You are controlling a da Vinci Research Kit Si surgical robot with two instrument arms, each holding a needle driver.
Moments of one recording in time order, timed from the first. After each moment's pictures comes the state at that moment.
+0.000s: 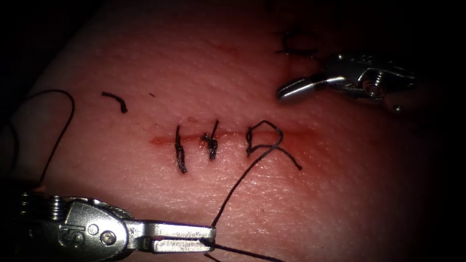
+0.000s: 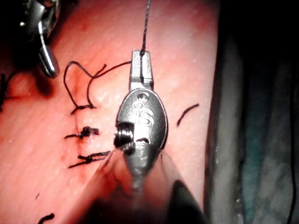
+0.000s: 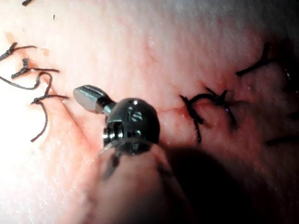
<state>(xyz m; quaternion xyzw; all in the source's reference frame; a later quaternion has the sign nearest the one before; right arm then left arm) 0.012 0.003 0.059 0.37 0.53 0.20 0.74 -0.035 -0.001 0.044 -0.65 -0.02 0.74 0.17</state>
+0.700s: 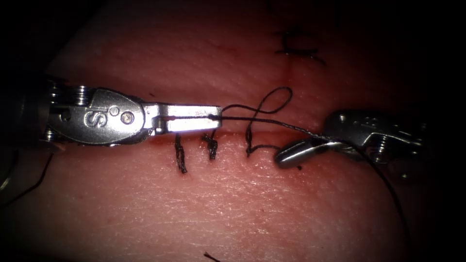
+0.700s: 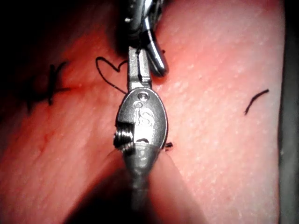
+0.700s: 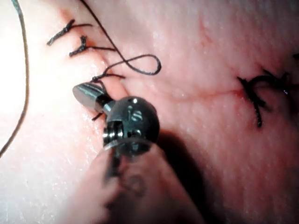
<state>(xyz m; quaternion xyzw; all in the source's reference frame) 0.015 -0.006 0.059 0.38 0.54 0.17 0.73 -0.035 0.005 0.050 -0.64 0.02 0.75 0.18</state>
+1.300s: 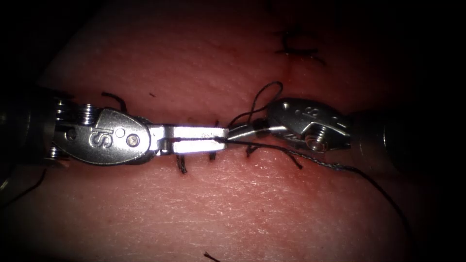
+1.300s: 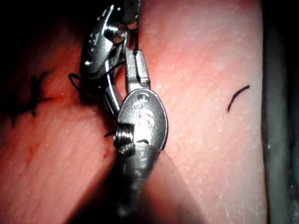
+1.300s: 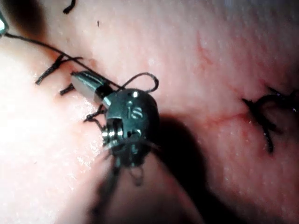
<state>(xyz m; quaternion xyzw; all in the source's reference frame) 0.020 -0.002 0.062 0.31 0.61 0.26 0.69 -0.036 0.002 0.050 -0.64 0.03 0.75 0.16</state>
